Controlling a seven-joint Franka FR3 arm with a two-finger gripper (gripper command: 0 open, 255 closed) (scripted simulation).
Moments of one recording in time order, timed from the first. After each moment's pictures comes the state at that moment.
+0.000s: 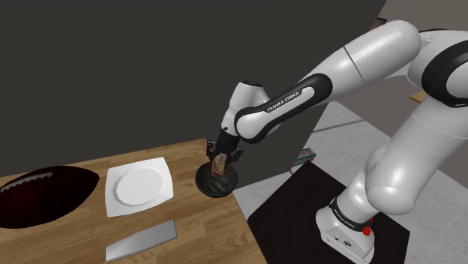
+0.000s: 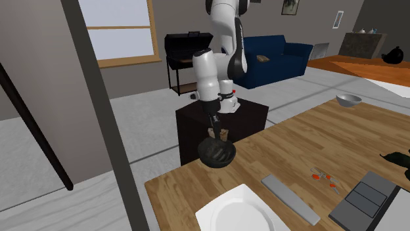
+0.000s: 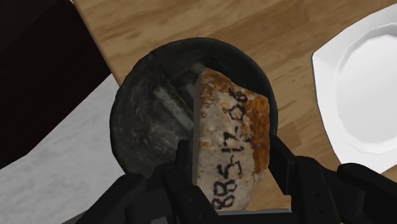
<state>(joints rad) 0.18 0.06 0.28 -2.43 0.37 2.59 0.86</state>
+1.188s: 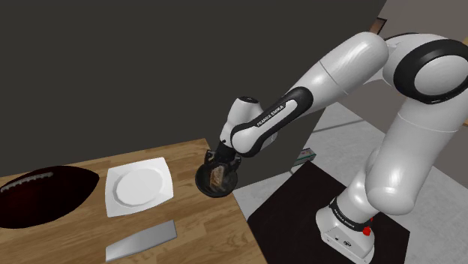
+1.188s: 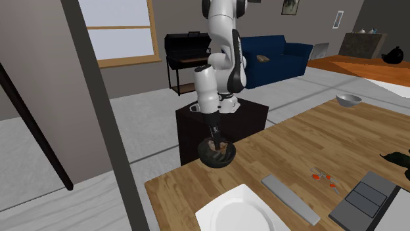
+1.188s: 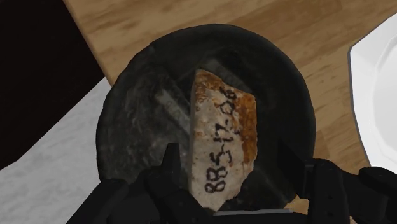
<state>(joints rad) 0.19 0.19 0.29 -2.45 0.39 2.74 0.82</state>
